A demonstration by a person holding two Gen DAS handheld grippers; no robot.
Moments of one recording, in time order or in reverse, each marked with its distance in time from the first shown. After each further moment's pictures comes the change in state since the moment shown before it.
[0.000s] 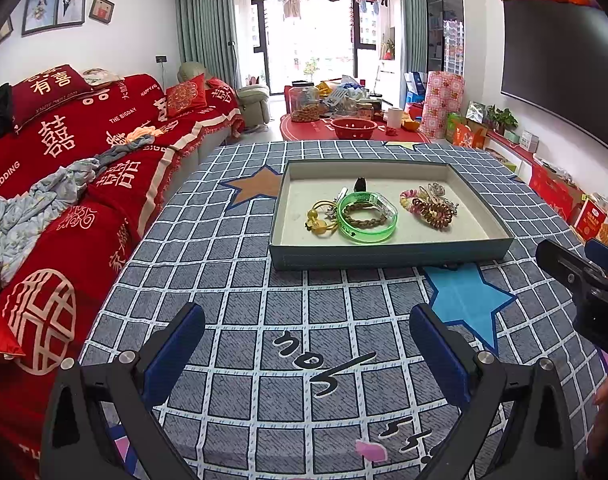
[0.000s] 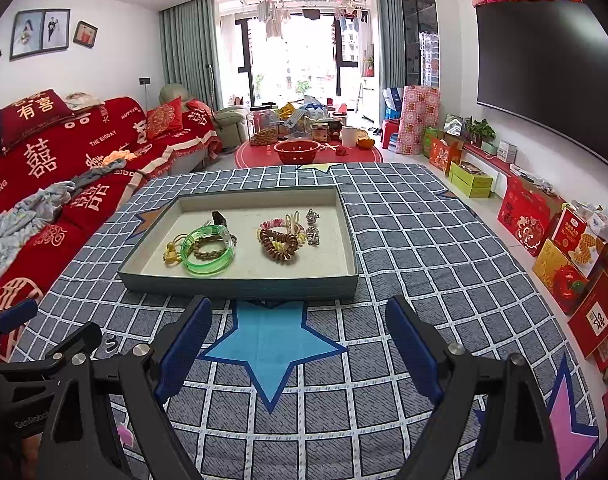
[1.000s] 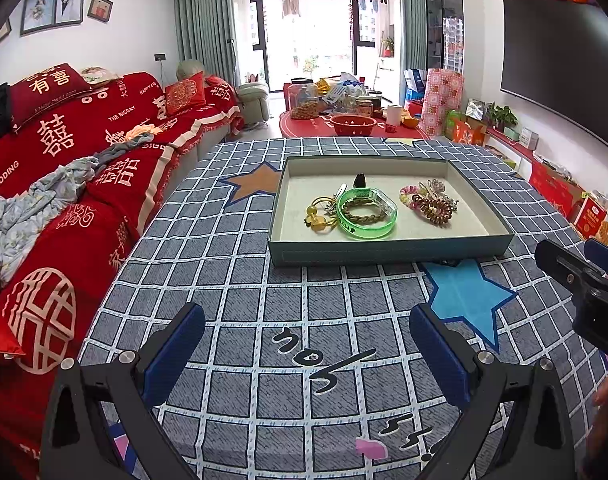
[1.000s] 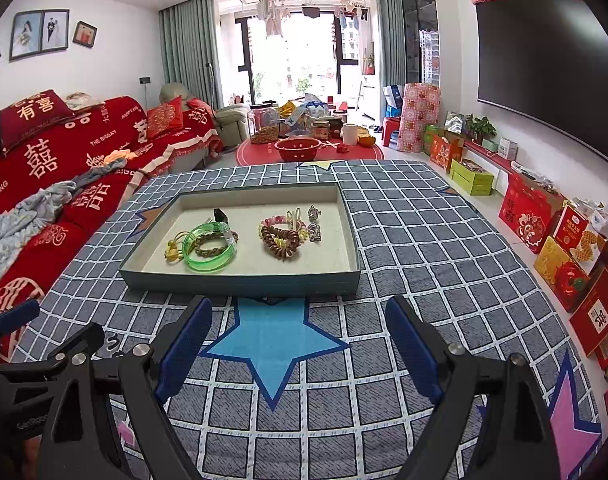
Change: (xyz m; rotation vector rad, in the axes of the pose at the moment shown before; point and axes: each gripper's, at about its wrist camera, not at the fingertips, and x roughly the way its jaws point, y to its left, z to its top) left arm -0.001 0.000 -0.001 0.002 0.008 -0.001; right arm -0.002 0.001 0.000 0.000 0.002 0.004
